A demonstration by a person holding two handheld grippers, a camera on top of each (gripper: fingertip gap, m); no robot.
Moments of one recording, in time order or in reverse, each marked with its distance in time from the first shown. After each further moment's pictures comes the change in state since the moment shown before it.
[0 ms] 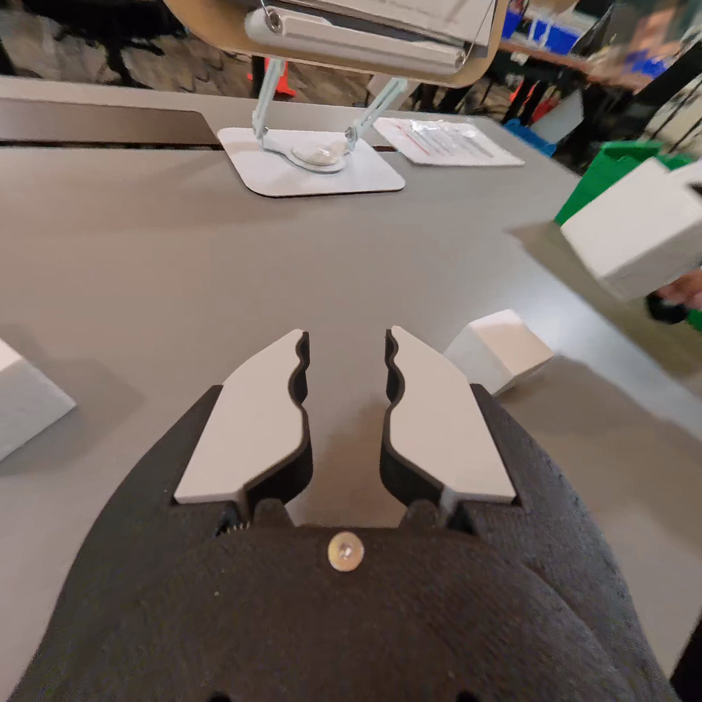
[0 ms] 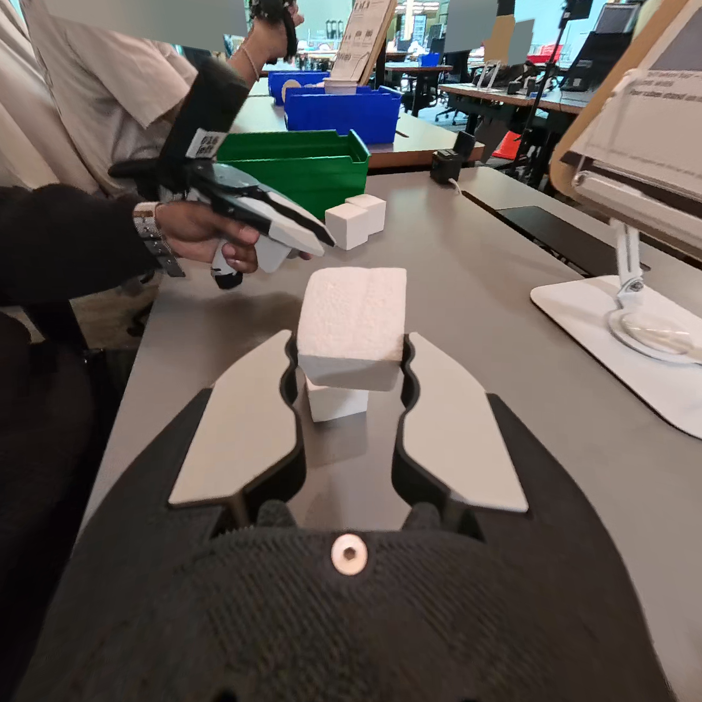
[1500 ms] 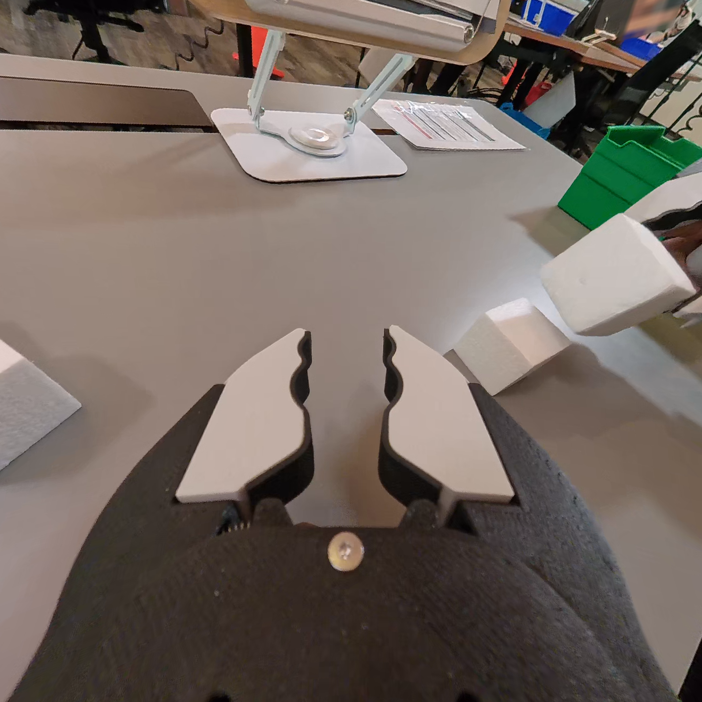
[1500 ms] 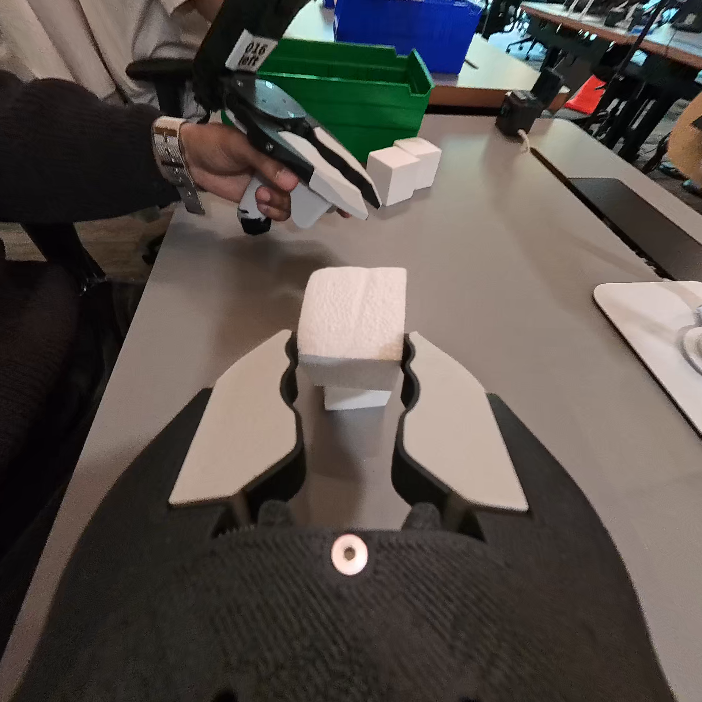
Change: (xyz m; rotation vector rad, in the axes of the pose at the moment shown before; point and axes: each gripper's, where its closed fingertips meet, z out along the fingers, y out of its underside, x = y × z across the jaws) left arm -0.011 0.007 0.004 -0.034 0.023 0.007; right arm -0.019 0.023 0.030 -0.155 -0.114 -0.102
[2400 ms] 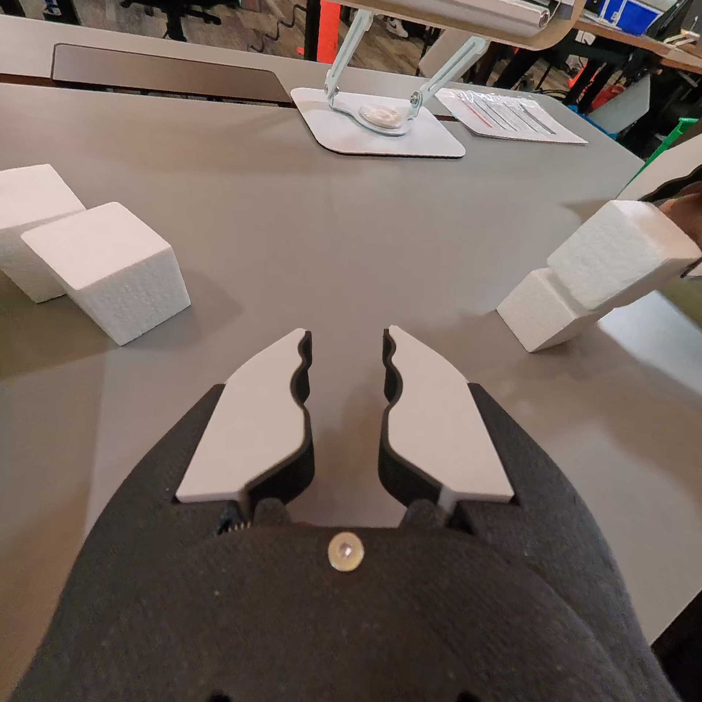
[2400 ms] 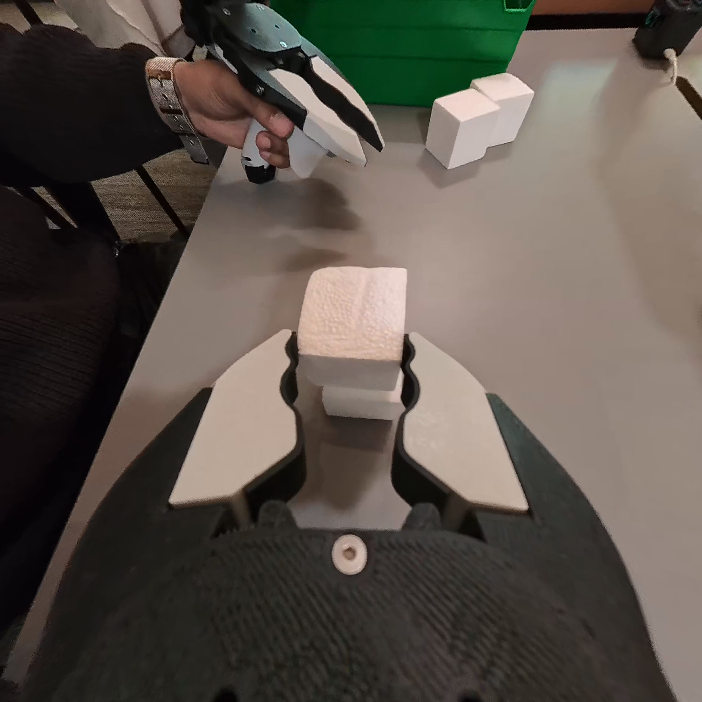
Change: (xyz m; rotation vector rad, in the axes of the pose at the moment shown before) left arm -0.031 0.024 -0.053 -0.002 -0.133 -0.043; right arm 0.001 0.001 0.026 -0.154 -0.229 0.007
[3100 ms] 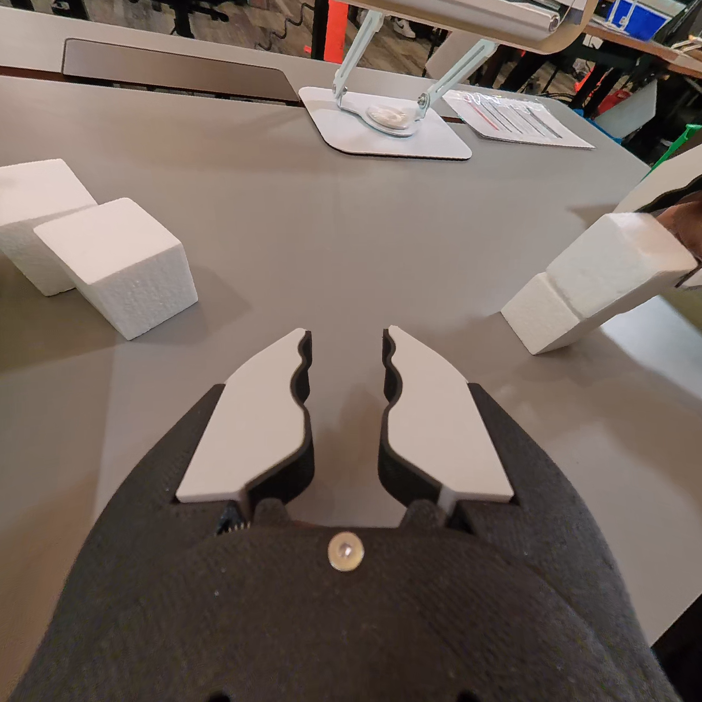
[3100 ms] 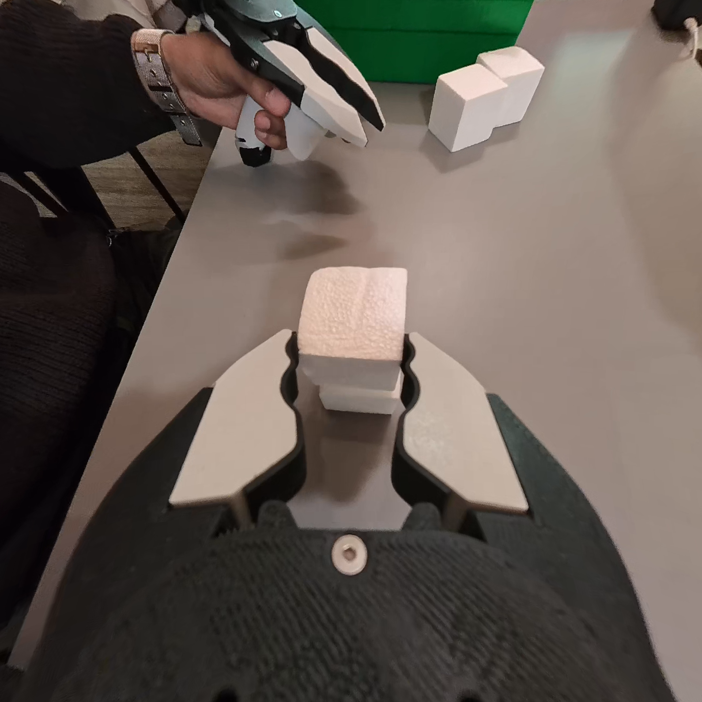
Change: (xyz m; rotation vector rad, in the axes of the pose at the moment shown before) left arm -0.004 0.000 -0.001 -0.002 -0.012 -0.016; right arm 0.001 0.005 0.003 -0.044 -0.005 0.003
